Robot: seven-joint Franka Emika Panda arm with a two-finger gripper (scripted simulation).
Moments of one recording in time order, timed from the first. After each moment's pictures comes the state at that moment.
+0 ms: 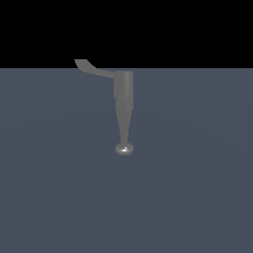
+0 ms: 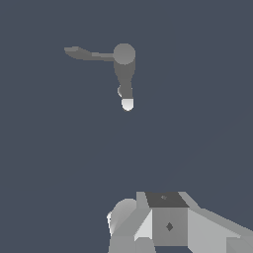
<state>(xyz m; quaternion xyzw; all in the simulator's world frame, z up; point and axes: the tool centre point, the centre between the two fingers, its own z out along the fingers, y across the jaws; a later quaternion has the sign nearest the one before) -0.248 -0.012 0.501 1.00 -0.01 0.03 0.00</state>
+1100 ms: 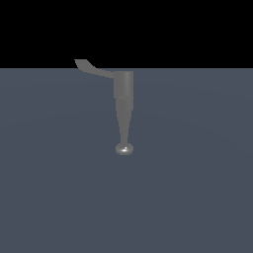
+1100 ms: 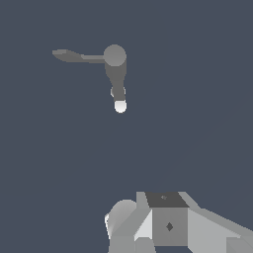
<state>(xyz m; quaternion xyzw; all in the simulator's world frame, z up) -0.242 -0.018 0.500 1.00 -0.03 0.02 0.02</state>
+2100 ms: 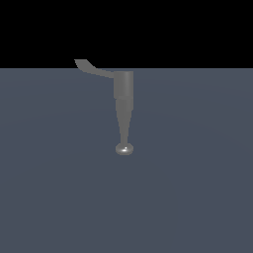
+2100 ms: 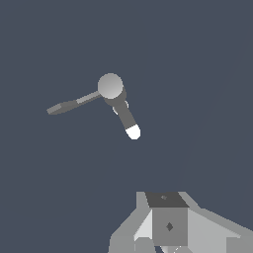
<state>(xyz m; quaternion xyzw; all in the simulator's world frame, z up) -0.164 0.005 0.471 0.98 -0.20 0.01 -0.02</state>
